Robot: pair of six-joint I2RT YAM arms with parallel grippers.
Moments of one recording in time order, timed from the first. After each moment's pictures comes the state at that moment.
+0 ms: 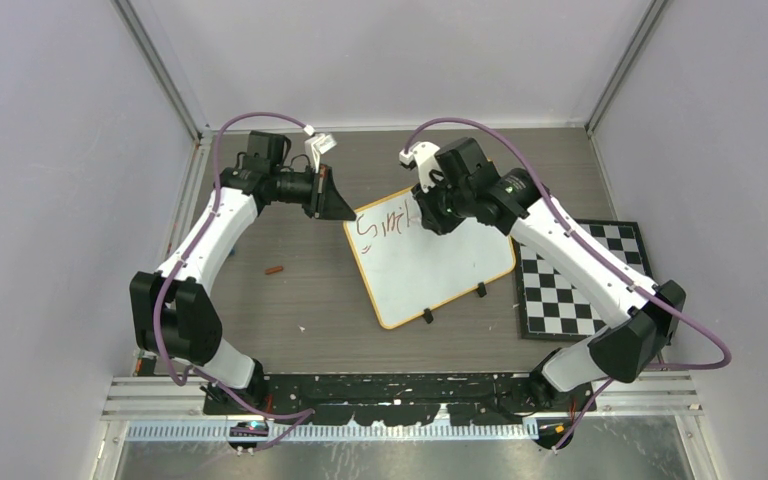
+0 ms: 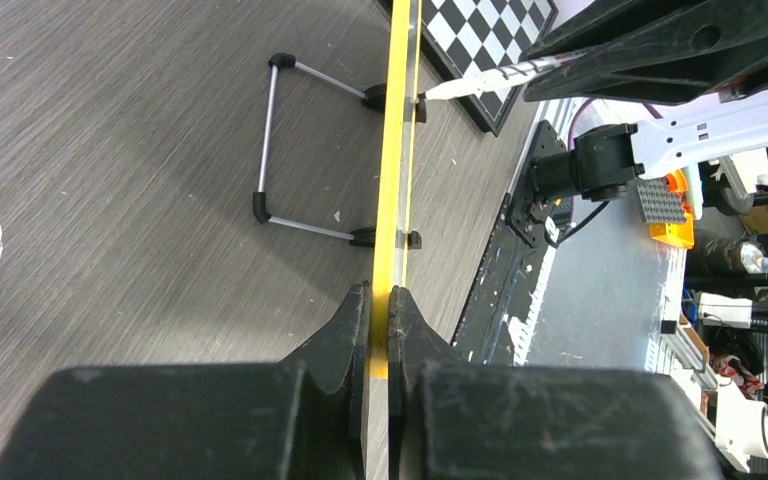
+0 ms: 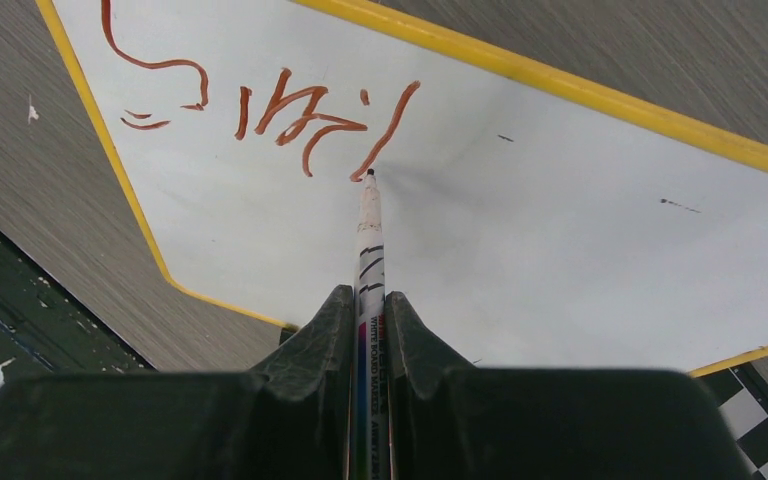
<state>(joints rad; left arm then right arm) -0.22 1.53 1.36 -0.64 1.01 0.02 0.68 1.47 1.53 -0.88 -0.06 -0.08</state>
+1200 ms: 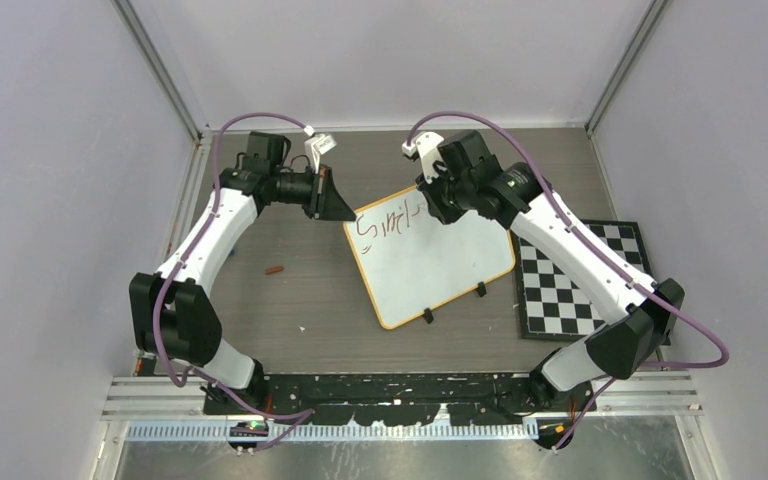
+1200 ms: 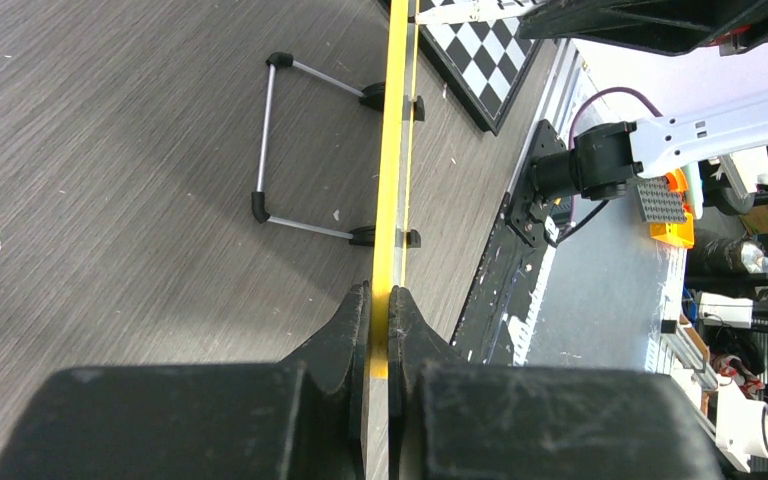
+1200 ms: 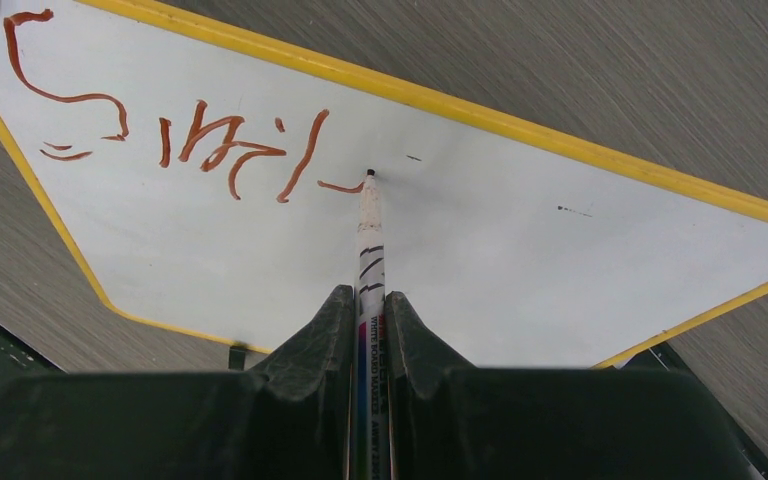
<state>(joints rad) -0.22 1.53 1.35 -0.64 1.01 0.02 0.65 1.49 1.58 -0.88 0.02 -0.13</state>
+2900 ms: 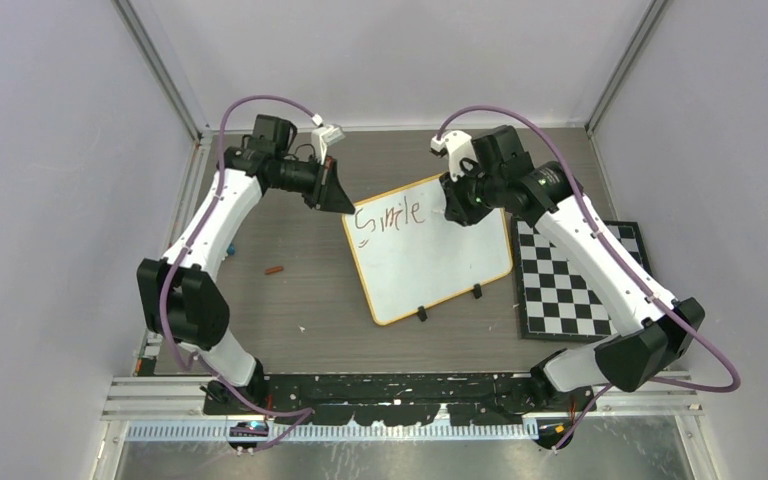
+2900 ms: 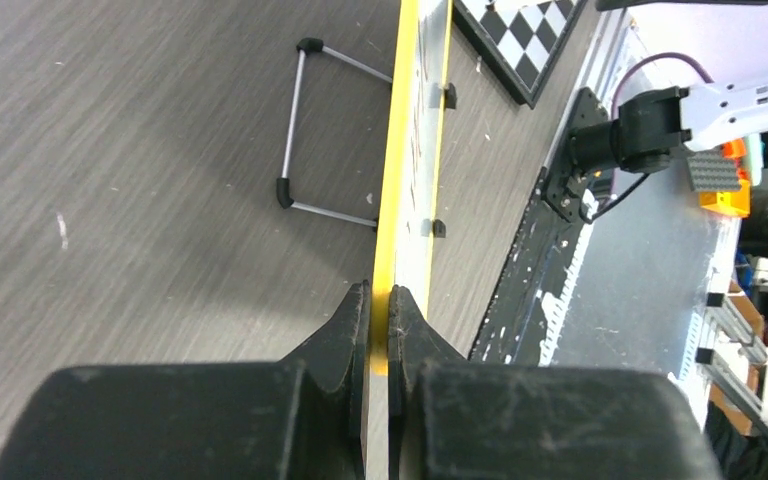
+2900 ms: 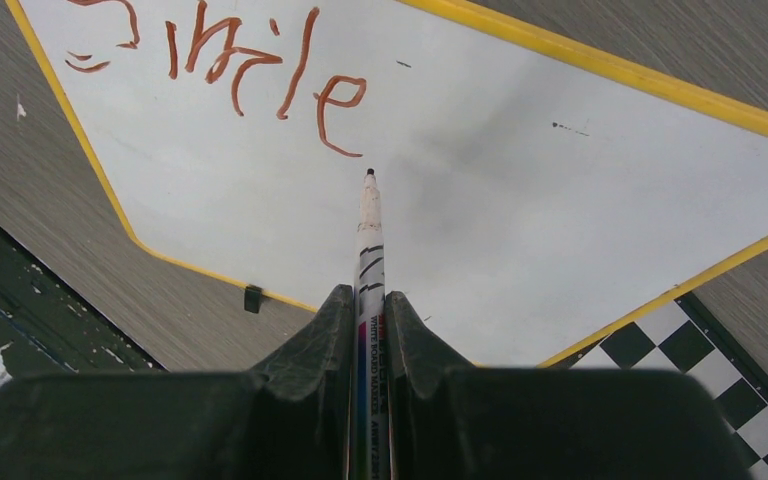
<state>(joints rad) -0.23 1.61 1.52 -0.83 0.95 0.17 0.53 1.41 1.54 -0.95 -0.15 -0.14</state>
